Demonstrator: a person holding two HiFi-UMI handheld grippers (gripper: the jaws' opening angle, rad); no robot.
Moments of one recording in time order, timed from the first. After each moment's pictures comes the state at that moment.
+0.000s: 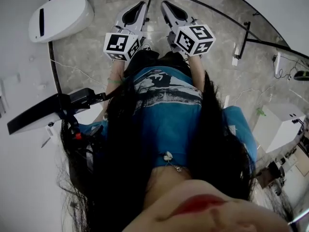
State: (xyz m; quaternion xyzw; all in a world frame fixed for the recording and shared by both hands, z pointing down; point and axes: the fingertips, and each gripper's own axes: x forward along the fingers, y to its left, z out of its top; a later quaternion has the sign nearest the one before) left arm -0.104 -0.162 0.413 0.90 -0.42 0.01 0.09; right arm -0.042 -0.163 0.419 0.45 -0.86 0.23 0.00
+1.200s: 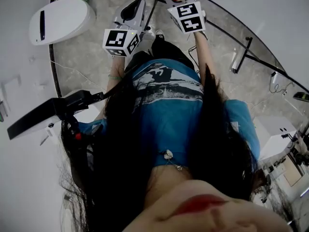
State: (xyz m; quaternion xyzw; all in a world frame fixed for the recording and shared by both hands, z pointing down) left arm -0.104 -0.329 0.420 0.88 -0.47 0.01 0.11; right arm -0.027 -0.383 0.472 0.41 -0.87 0.06 0.28
